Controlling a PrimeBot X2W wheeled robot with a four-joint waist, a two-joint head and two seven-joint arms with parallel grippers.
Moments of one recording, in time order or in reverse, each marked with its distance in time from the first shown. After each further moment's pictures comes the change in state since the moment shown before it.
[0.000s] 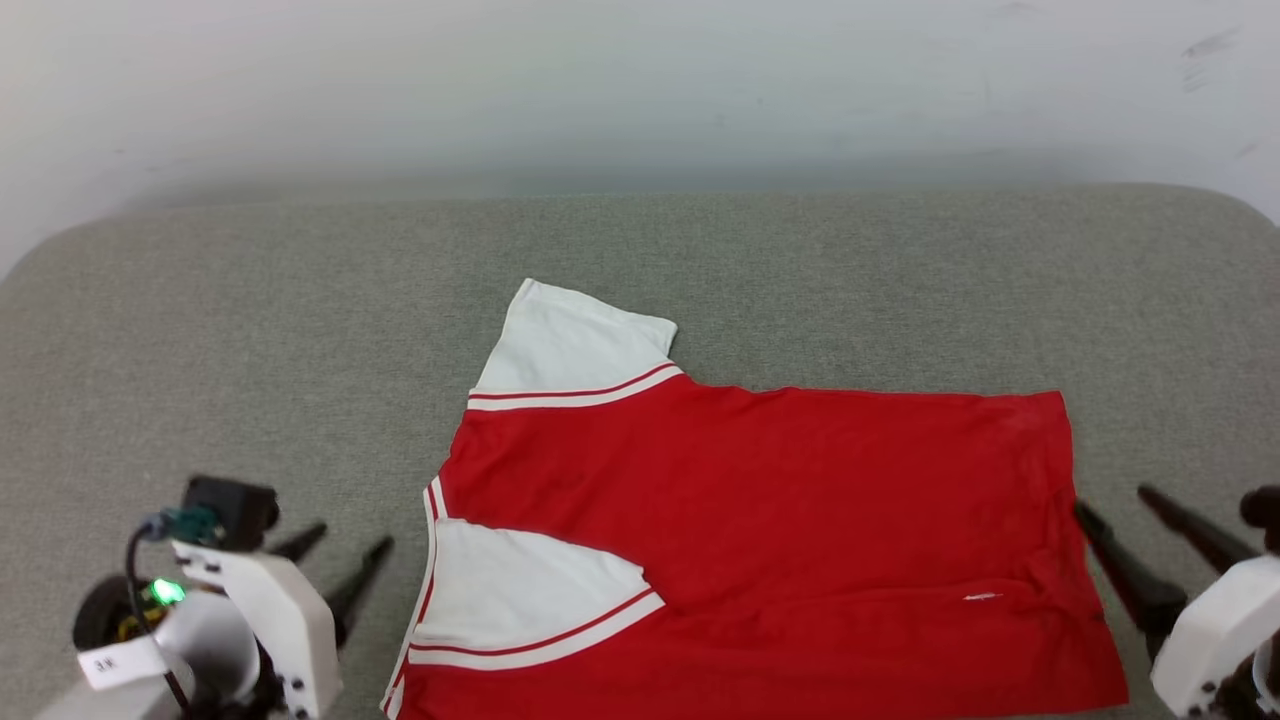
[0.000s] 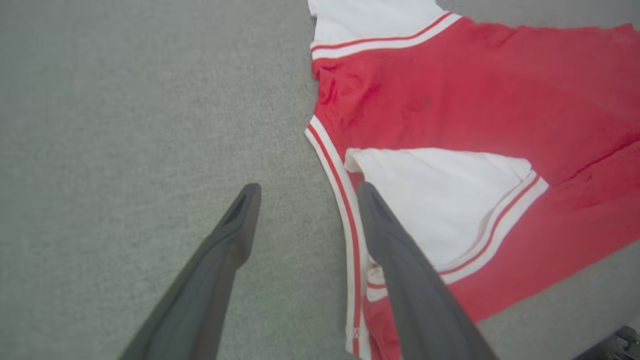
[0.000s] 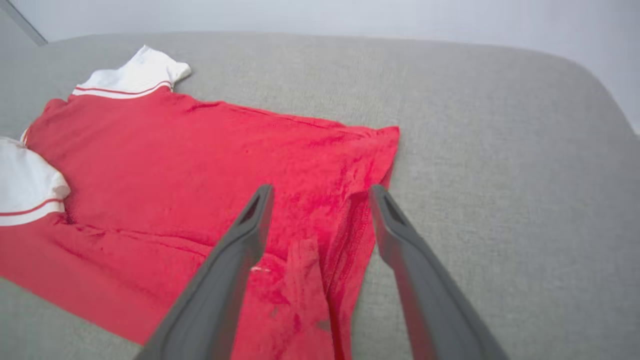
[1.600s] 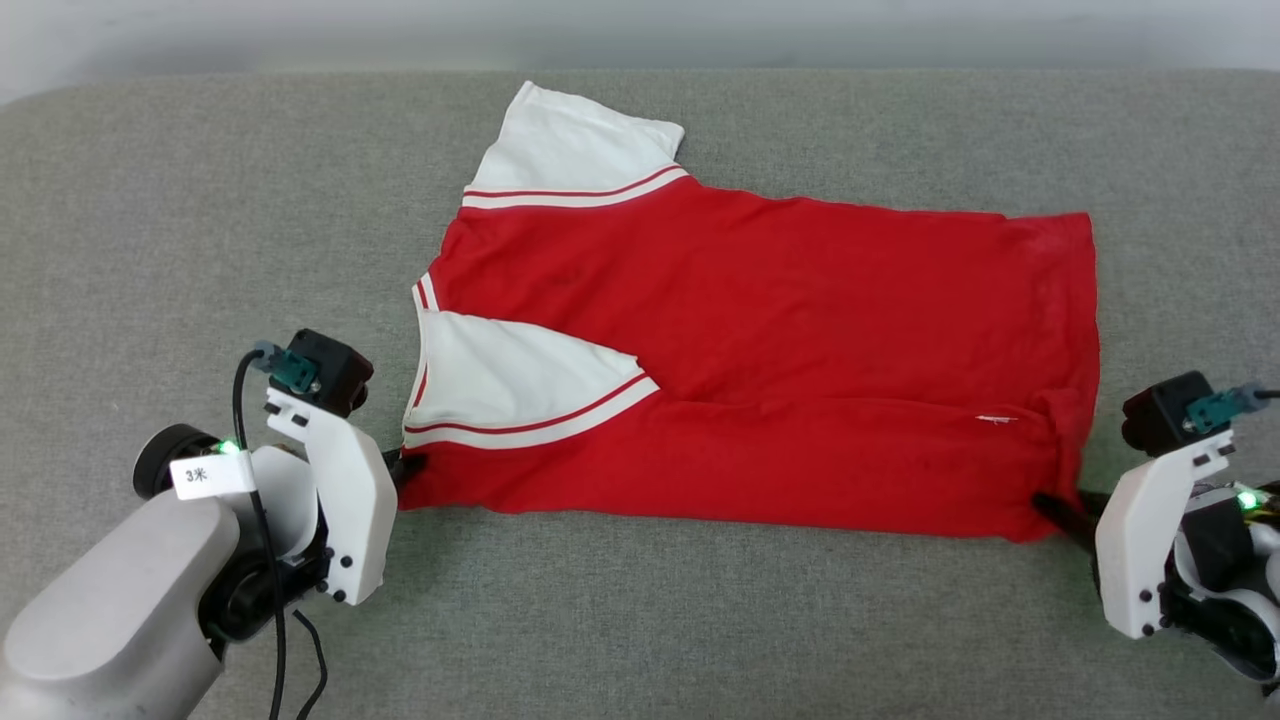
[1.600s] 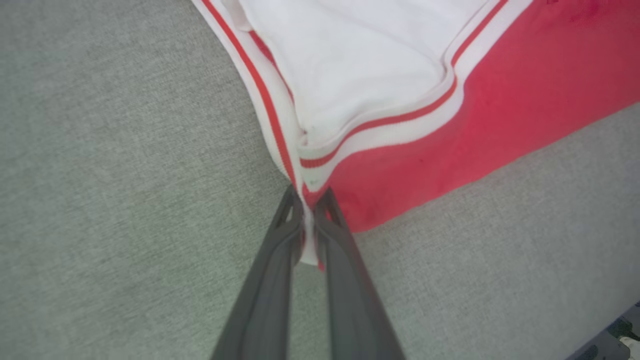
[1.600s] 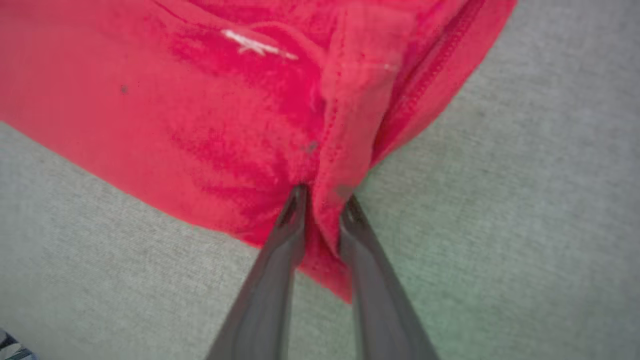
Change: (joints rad) left arm -0.338 -0.078 -0.087 0.119 0.057 -0.151 0.314; right arm -0.344 -0.055 0.302 0.256 0.079 0.000 0.319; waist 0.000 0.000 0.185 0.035
